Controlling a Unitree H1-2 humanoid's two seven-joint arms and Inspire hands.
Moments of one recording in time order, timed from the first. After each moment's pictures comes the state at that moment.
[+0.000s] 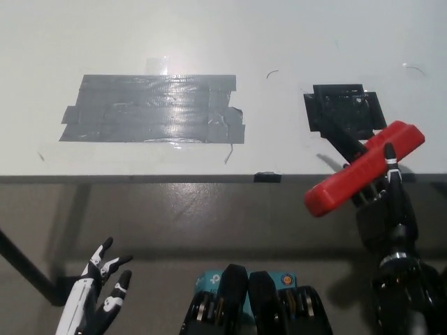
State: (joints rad) left_arm 0.15 0.16 0.01 -0.10 0.04 -0.13 -0.08; right_arm -0.25 0.17 -0.19 -0.21 0.74 0.40 -0.38
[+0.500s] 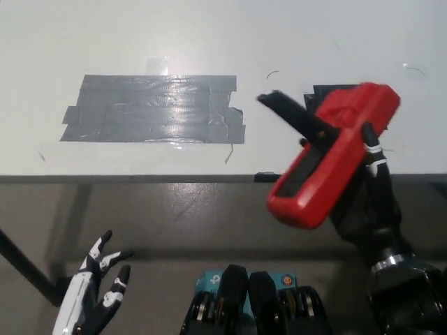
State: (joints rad) left_arm 0.14 0.15 0.01 -0.21 0.04 -0.12 -0.08; right_arm -0.25 0.07 0.00 -0.40 0.98 0.45 -0.21
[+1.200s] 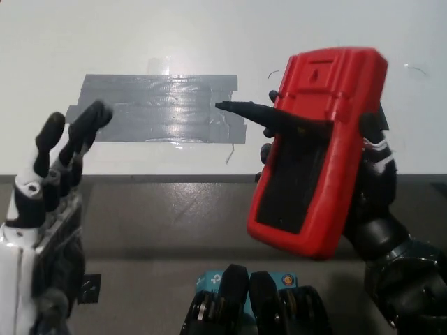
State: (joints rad) left_arm -0.25 0.03 -0.11 -0.90 0.11 -0.12 -0.10; right_arm -0.34 0.02 0.05 -0.46 1.21 0.47 -0.02
